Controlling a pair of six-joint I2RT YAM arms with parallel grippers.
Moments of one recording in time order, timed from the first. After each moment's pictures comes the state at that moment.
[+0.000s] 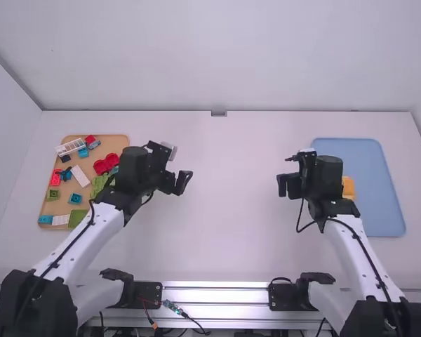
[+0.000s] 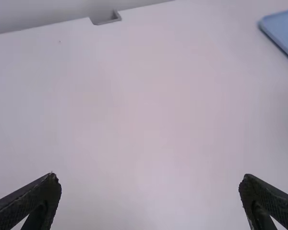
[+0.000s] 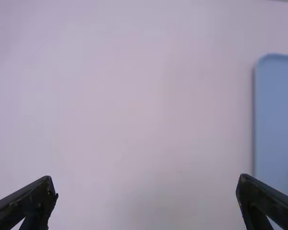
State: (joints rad) left arm -0.20 1.18 0.71 -0.15 0.30 0.04; right arm 0.02 1.13 0.65 -0.28 -0.17 -0.15
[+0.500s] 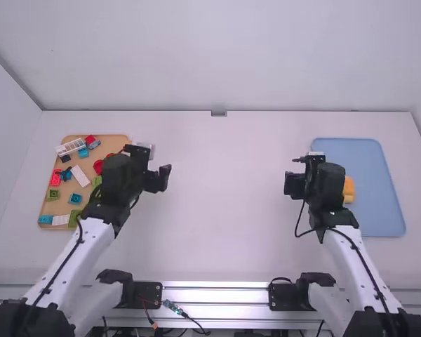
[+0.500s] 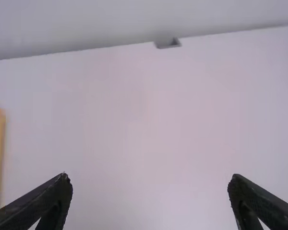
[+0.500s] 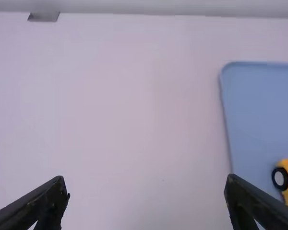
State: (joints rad) left arm -0.08 1.03 0.60 -0.10 0.16 0.01; right arm 0.00 1.04 0.53 -0.12 -0.07 -0.05
